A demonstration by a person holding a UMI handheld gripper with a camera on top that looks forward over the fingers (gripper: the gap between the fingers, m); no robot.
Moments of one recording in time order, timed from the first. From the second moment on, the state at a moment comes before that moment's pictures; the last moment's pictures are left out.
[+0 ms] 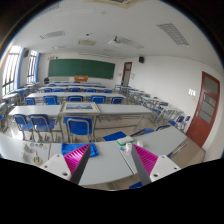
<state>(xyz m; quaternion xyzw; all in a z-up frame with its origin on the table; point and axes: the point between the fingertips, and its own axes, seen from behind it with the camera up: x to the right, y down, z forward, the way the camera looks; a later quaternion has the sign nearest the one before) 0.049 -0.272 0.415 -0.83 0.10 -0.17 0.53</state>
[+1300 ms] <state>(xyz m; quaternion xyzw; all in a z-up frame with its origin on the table) -0.173 0.083 -0.012 -0.90 -0.08 -0.02 0.42</state>
